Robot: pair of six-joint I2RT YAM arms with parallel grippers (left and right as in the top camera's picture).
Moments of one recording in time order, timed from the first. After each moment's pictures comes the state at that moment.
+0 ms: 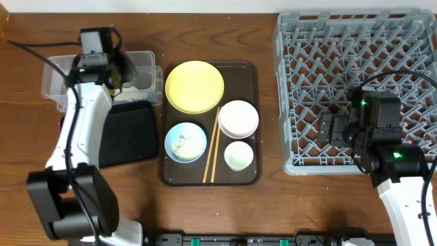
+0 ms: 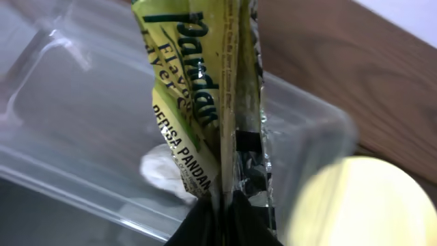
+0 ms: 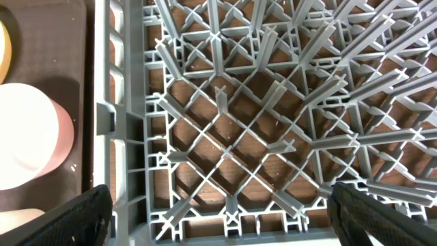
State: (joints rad) left arm 0.12 1.71 1.36 -0.59 -0.08 -0.40; right arm 0.06 1.08 0.95 -0.80 0.03 0.14
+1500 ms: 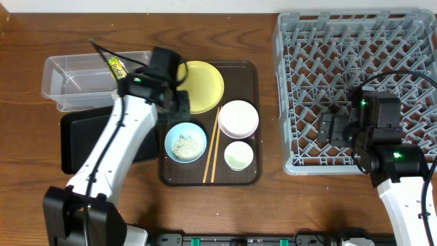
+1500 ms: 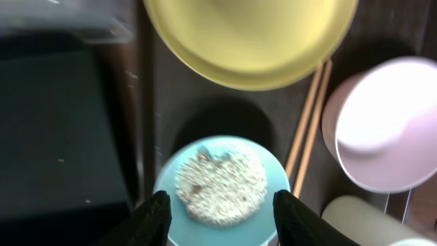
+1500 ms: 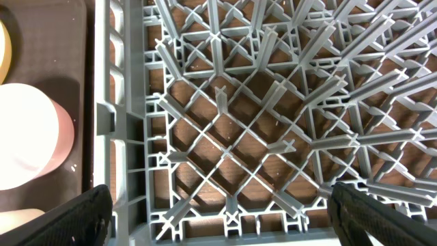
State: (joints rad) left arm -0.29 1.60 1.33 -1.03 0.01 -0.35; right arm 0.06 1.08 0.95 -0.80 0.03 0.14
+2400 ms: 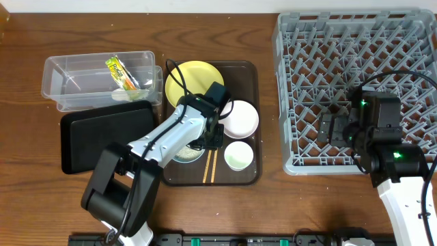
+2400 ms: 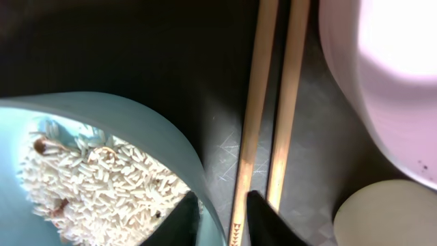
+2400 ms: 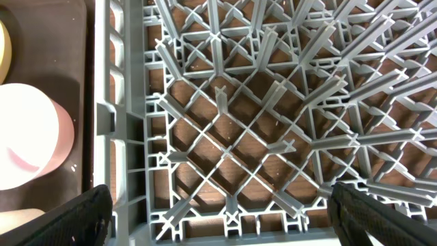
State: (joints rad) left arm -0.53 1.81 1.17 -0.88 0.02 -0.43; right arm 0.06 1.08 0.95 -0.80 0.03 0.14
